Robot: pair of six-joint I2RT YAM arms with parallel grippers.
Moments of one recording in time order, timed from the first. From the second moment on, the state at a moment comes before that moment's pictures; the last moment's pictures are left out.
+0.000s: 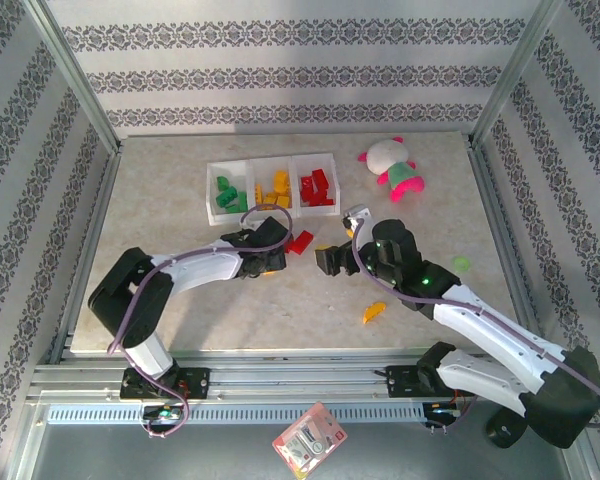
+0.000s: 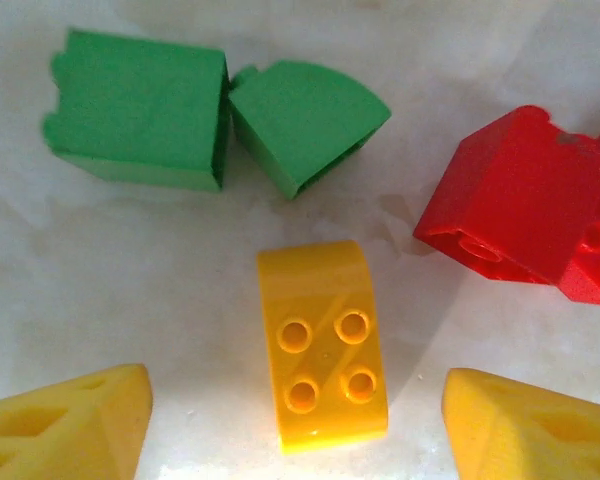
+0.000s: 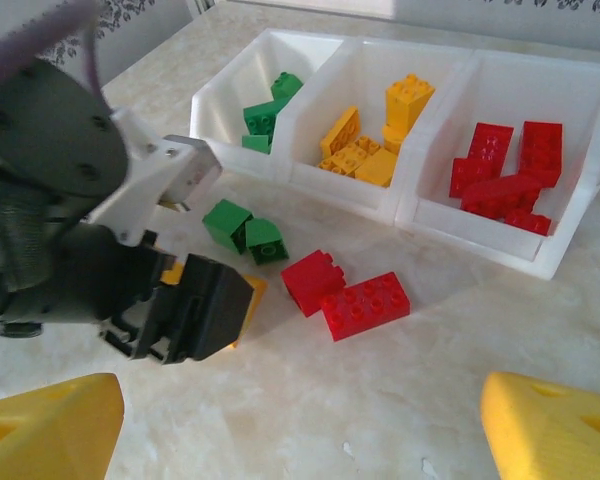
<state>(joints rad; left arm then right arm) -0.69 1.70 1.00 -0.45 -0.29 -0.83 0.66 0.98 0.69 -0.18 -0.09 0.20</state>
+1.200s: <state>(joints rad) -0.55 1.97 1.61 -0.58 -0.35 -0.60 0.66 1.00 0.69 -0.22 -0.14 0.20</state>
